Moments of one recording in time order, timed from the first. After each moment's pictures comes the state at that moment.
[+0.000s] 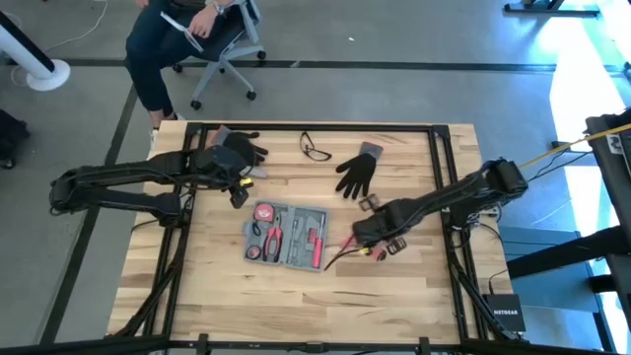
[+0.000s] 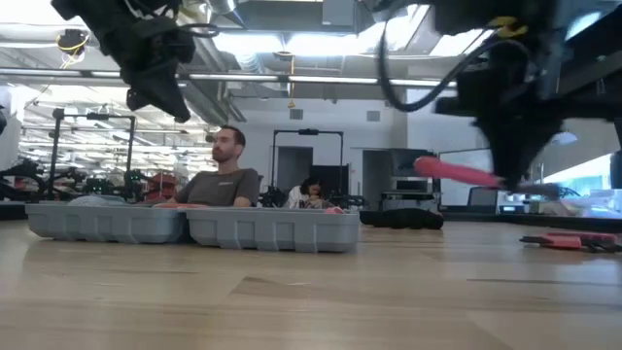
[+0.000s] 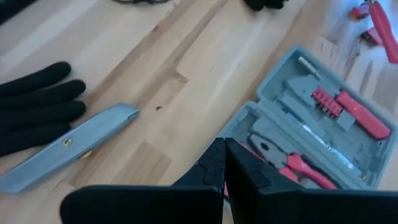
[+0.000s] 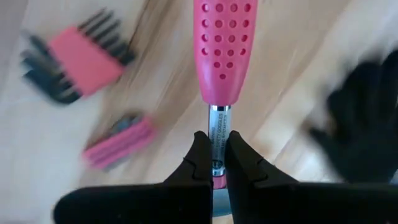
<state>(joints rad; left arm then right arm) 0.28 0.92 0.72 -0.65 -0.04 -0.34 0.26 1.62 1.02 -0.96 0.25 -0.32</state>
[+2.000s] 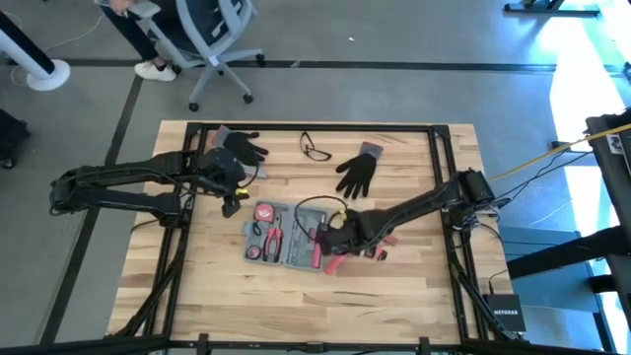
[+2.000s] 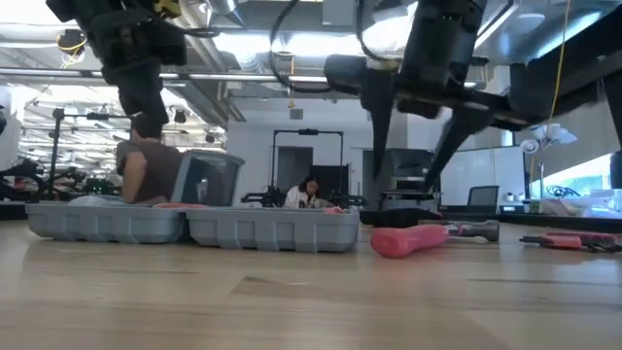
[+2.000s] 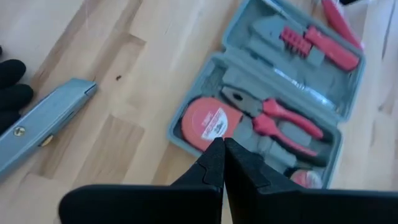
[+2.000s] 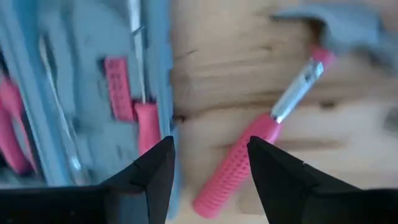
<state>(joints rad) 0.29 0.92 0.72 -0.75 0.13 -0.17 0.29 1.89 1.35 -0.77 0.13 2.09</state>
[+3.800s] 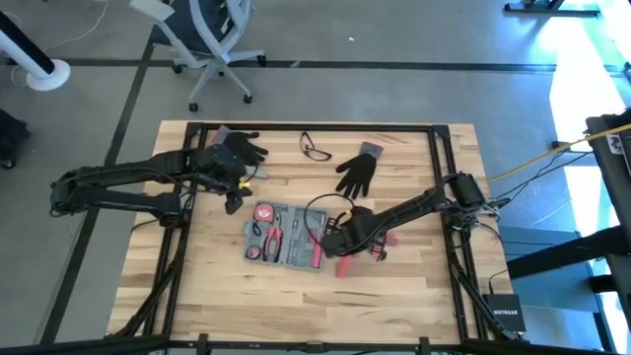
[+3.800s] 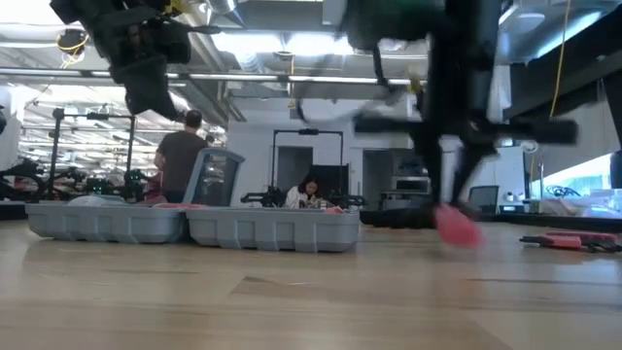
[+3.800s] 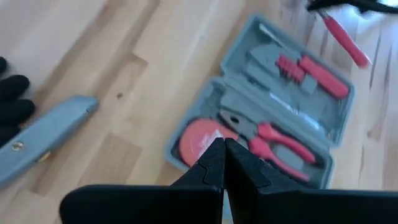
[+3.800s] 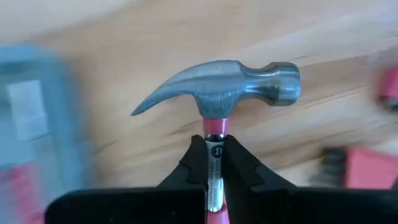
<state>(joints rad) 0.31 0.92 0.71 -0.68 0.15 -0.22 0.30 1.97 1.37 -1.01 0.24 2.17</state>
